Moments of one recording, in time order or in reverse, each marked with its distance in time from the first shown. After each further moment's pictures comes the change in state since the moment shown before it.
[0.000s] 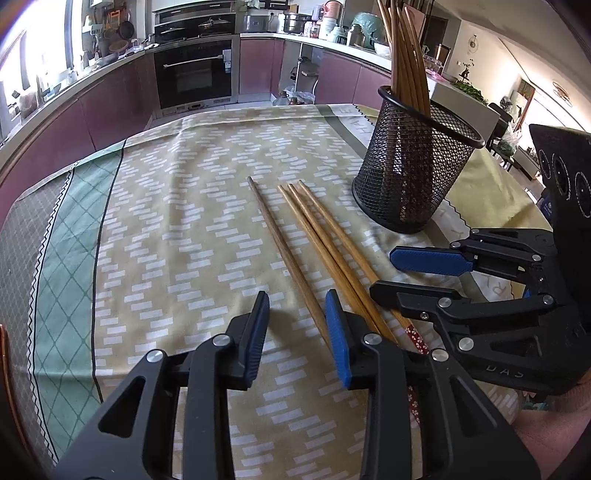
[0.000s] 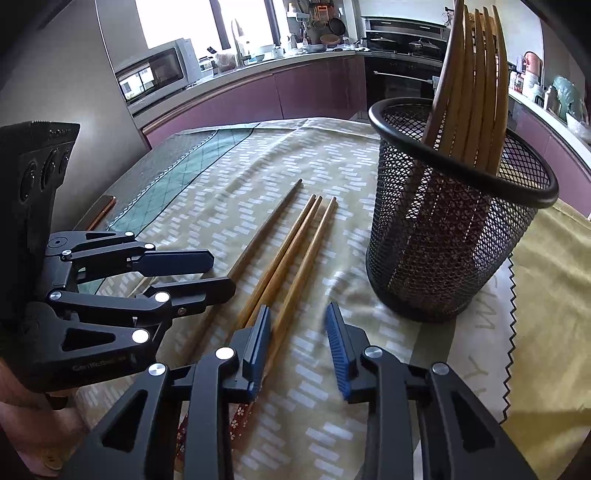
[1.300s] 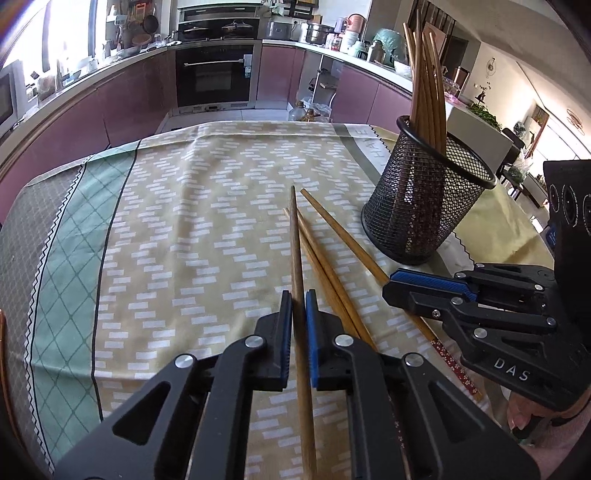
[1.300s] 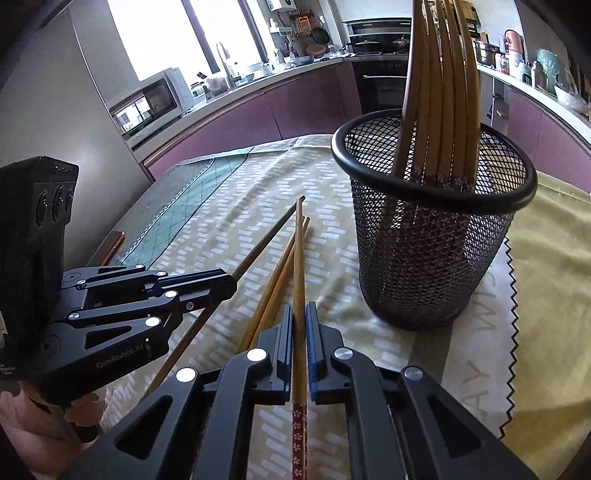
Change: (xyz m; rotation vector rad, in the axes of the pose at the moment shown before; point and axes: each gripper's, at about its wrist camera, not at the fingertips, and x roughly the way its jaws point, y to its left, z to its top) left arm -0.005 0.003 0.010 -0.093 -0.048 0.012; right arm -0.013 -0.025 0.003 0.108 -0.061 0.084
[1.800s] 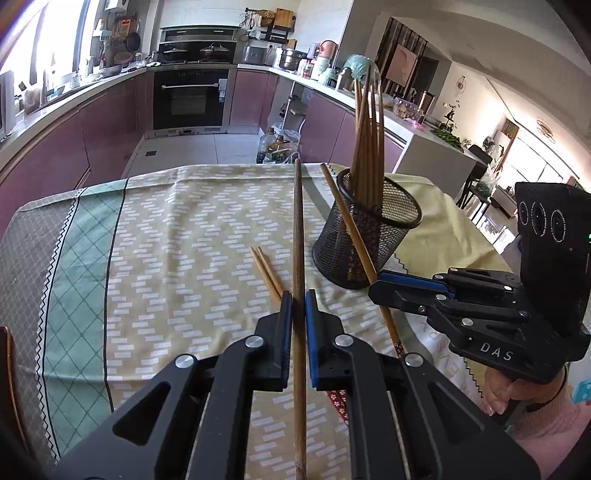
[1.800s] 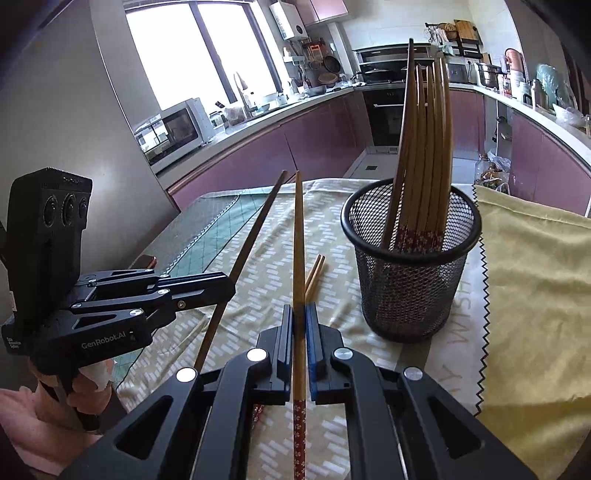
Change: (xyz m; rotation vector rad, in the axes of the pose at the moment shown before) left arm -0.060 -0.013 0.010 0.025 -0.104 -0.131; right arm -0.065 -0.006 -0.001 -0.011 -0.126 0.052
